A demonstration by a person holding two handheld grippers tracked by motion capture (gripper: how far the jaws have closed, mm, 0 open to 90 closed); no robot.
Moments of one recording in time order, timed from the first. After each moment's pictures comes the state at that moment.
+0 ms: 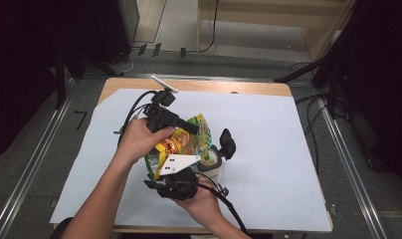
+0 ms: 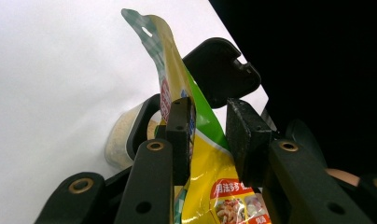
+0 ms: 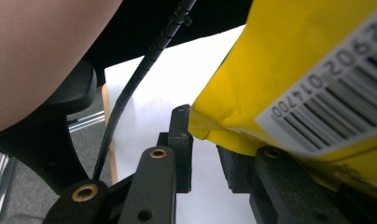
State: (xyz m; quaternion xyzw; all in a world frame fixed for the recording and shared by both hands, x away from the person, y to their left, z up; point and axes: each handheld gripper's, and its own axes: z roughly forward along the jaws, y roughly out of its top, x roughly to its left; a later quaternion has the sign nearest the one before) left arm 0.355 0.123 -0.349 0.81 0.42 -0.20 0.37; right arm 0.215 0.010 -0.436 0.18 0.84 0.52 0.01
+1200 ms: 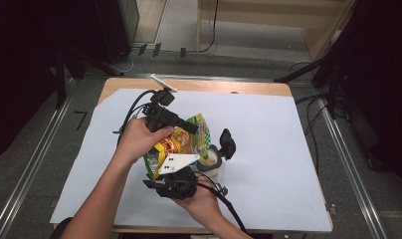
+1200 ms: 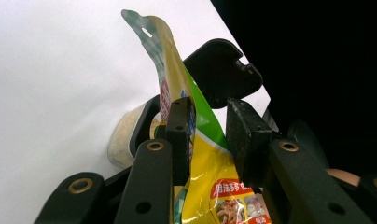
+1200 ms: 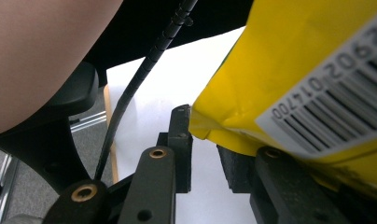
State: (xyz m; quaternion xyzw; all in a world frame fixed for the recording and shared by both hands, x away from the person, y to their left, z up) left arm 0.355 0.125 -0.348 0.81 0.42 -0.19 0.37; right arm 0.216 0.012 -0.435 0.18 0.84 0.52 0.00
